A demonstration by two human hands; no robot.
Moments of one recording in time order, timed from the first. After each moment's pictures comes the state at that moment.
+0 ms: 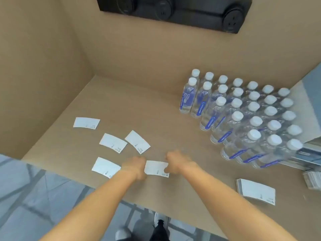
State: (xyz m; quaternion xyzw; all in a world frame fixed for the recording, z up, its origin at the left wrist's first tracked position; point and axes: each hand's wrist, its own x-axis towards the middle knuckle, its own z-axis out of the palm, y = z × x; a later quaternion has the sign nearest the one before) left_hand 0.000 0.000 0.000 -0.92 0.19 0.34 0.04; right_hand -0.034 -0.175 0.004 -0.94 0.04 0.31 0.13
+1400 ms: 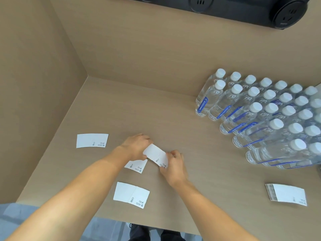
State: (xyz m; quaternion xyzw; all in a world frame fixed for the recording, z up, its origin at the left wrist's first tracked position) left_hand 0.195 0.062 -0.017 -0.85 0.47 0.24 0.03; right_hand 0.040 -0.060 -0.052 -0.93 0.26 0.11 0.25
